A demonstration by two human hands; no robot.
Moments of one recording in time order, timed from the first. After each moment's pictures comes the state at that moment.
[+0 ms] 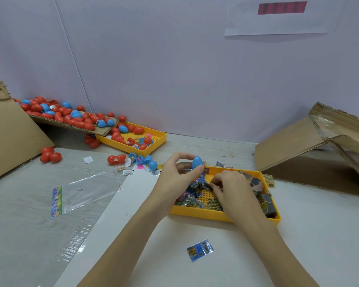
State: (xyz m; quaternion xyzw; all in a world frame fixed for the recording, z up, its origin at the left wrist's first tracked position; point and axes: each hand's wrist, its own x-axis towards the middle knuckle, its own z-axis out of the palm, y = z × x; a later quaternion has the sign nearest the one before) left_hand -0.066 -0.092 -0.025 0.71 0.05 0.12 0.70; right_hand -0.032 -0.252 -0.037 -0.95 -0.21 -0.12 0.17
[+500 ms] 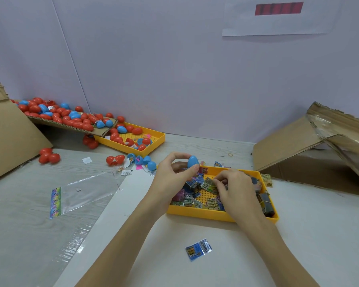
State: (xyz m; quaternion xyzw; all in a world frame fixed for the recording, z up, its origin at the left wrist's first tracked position) left_hand -0.068 -0.089 -0.021 0.71 0.07 0.12 0.69; right_hand -0.033 -0.259 -0.041 -0.93 -0.16 -0.15 0.30
